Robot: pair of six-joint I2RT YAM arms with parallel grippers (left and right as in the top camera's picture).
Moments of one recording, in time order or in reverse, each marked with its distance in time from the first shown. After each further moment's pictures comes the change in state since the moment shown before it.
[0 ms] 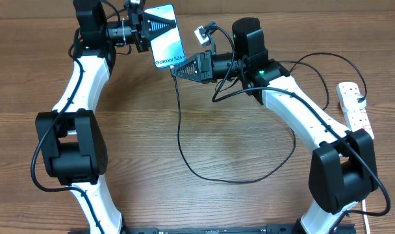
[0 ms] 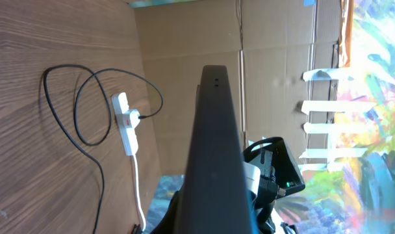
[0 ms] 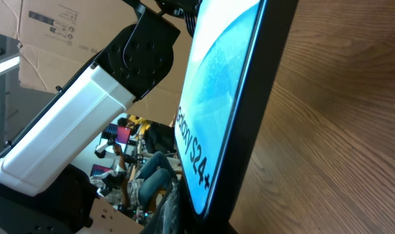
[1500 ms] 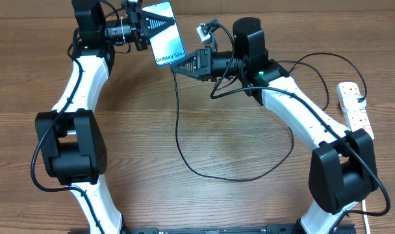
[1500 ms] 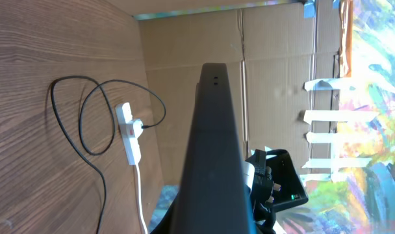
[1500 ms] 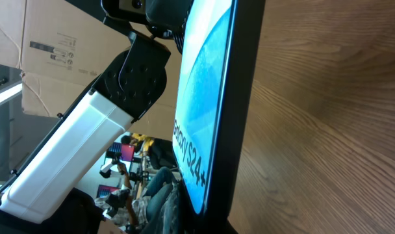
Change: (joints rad) left arm -0.001 0.000 0.002 0.005 -0.036 -0.003; right arm 0.001 0.000 -0.008 0.068 0.062 0.127
